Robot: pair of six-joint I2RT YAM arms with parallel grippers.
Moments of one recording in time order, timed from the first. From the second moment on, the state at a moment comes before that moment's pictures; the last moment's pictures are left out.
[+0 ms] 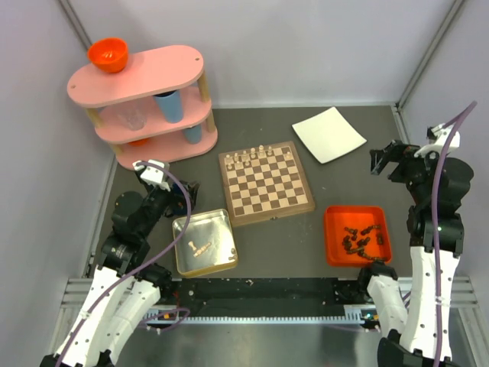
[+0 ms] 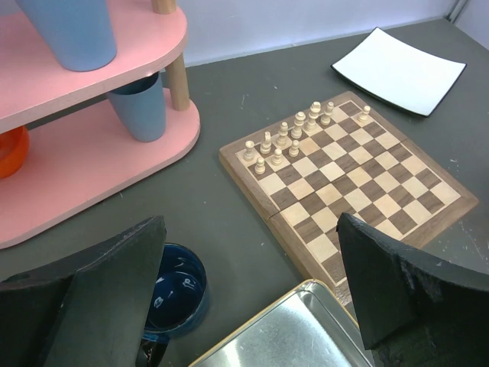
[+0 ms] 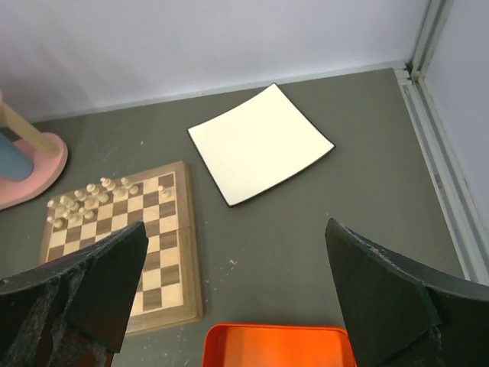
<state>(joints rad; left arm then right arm) -0.32 0.50 0.66 -0.25 0.06 -0.05 -0.23 0.69 1.02 -0.48 -0.27 0.17</state>
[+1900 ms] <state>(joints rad) -0.32 0.60 0.66 -0.25 0.06 -0.05 -0.24 1.09 0.66 -0.89 -0.40 -1.11</state>
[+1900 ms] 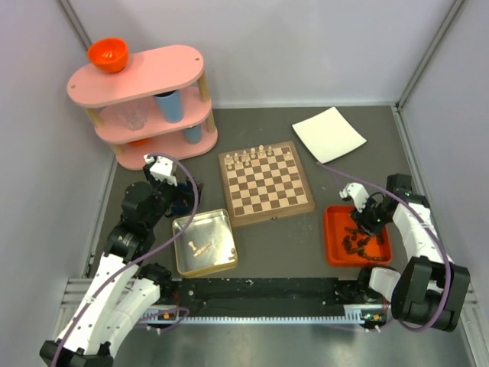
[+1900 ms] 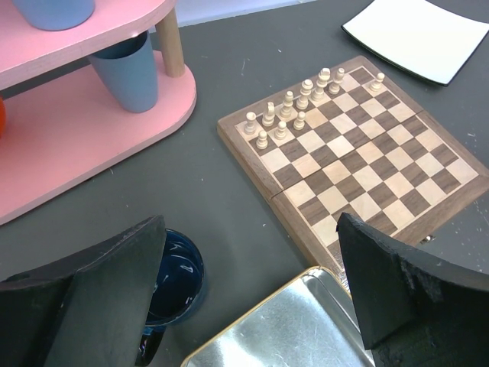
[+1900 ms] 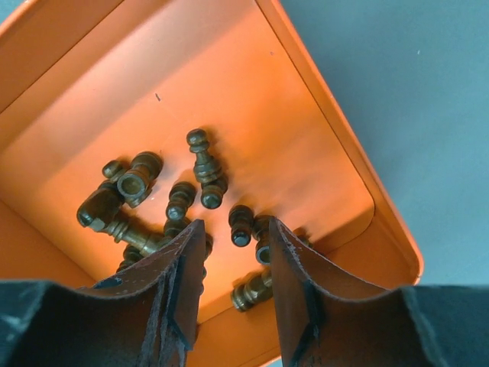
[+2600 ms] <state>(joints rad) -0.32 0.60 0.66 -0.25 0.06 -0.05 -0.15 1.19 0.64 -0.83 -0.39 -1.11</state>
